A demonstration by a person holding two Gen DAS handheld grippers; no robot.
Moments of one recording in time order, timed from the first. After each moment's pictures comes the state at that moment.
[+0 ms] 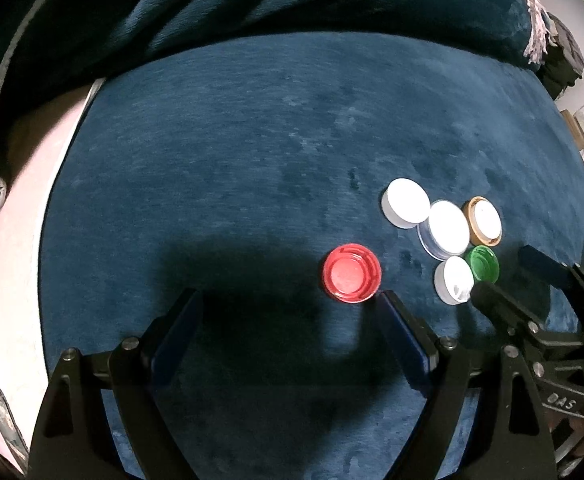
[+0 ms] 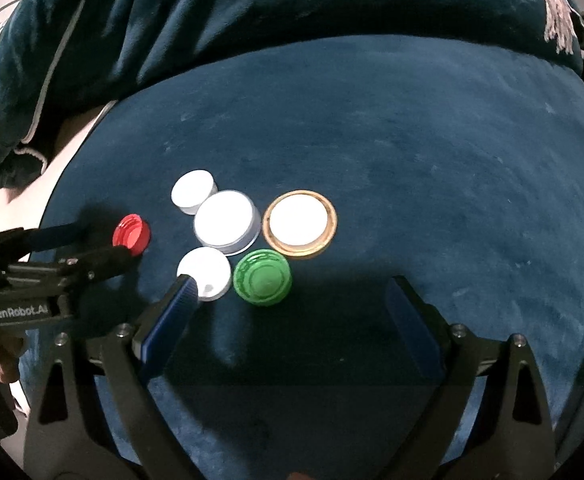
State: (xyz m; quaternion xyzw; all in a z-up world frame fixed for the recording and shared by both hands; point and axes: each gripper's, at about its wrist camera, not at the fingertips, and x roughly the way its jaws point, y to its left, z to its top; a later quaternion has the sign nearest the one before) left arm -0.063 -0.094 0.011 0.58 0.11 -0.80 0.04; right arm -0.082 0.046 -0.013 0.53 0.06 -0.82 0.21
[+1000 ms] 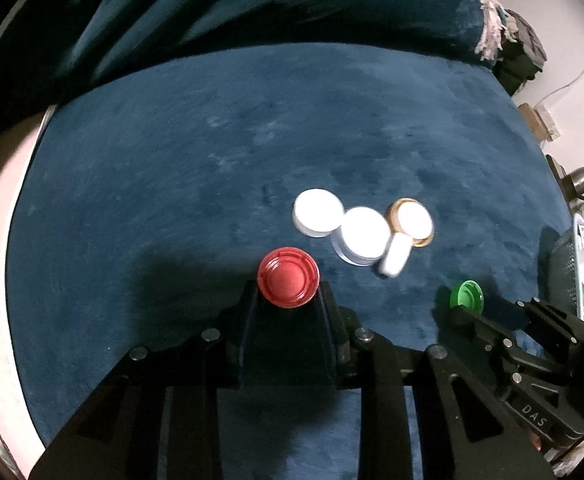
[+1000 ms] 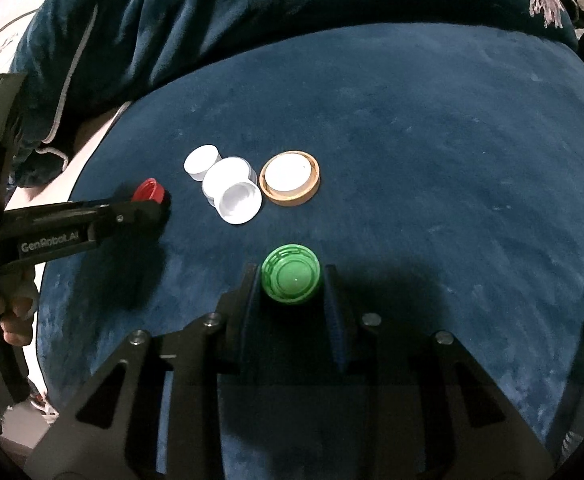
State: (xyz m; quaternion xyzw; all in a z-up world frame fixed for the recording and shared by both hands) left arm -0.063 -0.079 0.029 0.57 0.12 -0.82 -0.04; right arm -0.052 0.063 -0.003 0.53 0.03 -0.81 0.23
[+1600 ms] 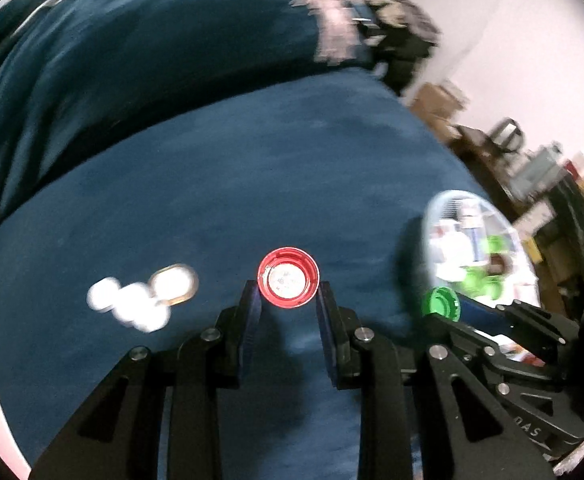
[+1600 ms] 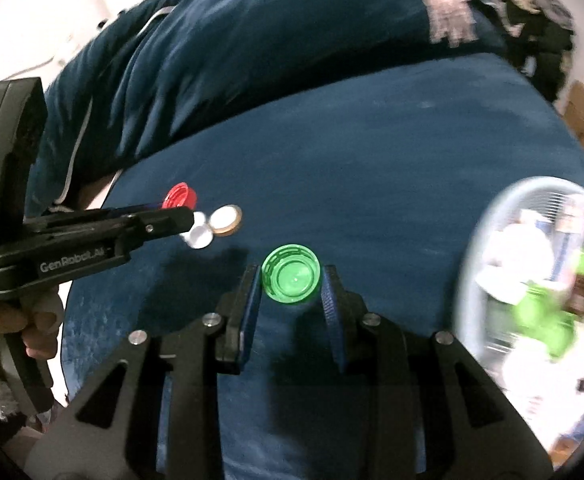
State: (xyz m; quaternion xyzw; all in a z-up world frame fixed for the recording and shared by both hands) left arm -0.059 0.102 0.140 0.49 0.06 -0.85 -0.19; right arm -0.004 0.193 0.093 0.46 -0.03 -0.87 0.15
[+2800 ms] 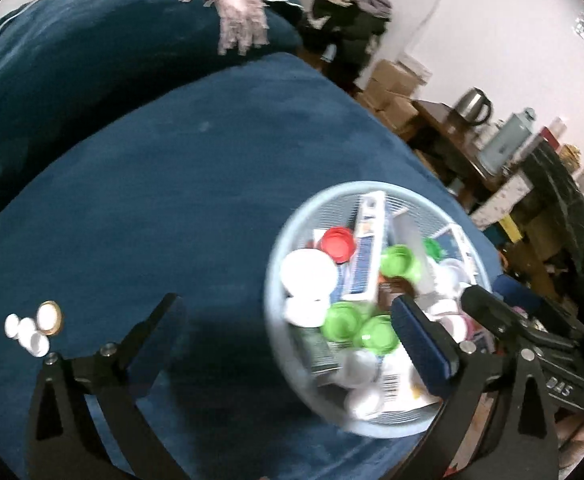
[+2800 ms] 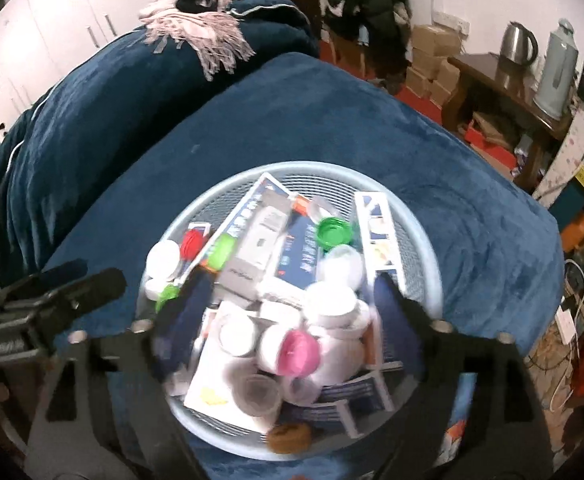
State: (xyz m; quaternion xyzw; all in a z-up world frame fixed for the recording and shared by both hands) left arm -0.066 0.250 0.148 0.49 0.03 -0.84 -0.22; right arm 0.024 0.399 0.127 0.44 -0.12 -0.89 -0.04
